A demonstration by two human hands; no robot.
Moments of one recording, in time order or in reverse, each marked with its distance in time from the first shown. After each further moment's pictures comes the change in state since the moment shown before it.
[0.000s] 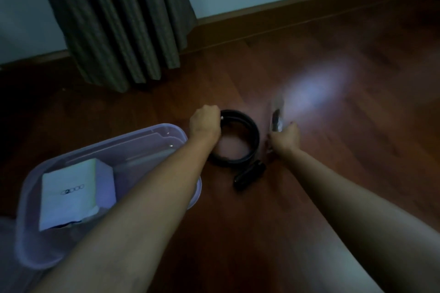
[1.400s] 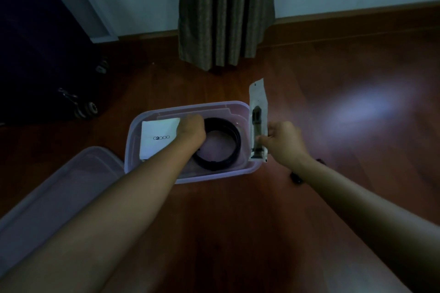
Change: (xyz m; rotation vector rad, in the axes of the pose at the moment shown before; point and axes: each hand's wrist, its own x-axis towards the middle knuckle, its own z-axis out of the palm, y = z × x) left_hand -0.114 -0.169 -0.010 -0.019 -0.137 -0.339; right_hand -0.177 -0.053 0.030 -0.245 -0.465 -0.640
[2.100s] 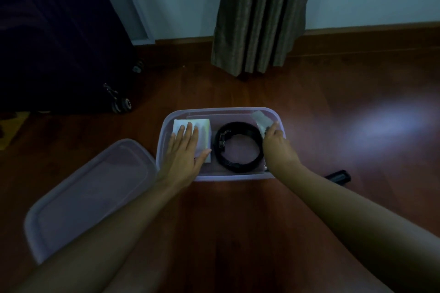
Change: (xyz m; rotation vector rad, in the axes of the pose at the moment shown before) left_hand -0.069 -0.108 0.058 -0.102 0.289 0.190; right_hand 0.013 -0.018 0.069 -0.861 -0.110 -0.140
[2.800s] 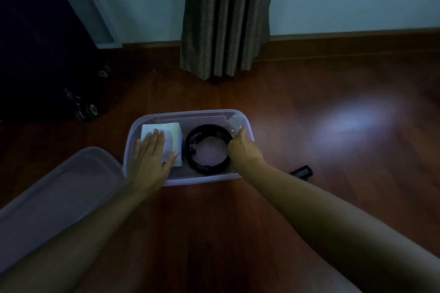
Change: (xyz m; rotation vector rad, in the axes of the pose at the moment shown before) left_hand 0.000 0.000 0.003 -0.048 0.076 -0.050; right_hand -0.002 -0.004 -0.006 -0.016 -0.095 -0.085
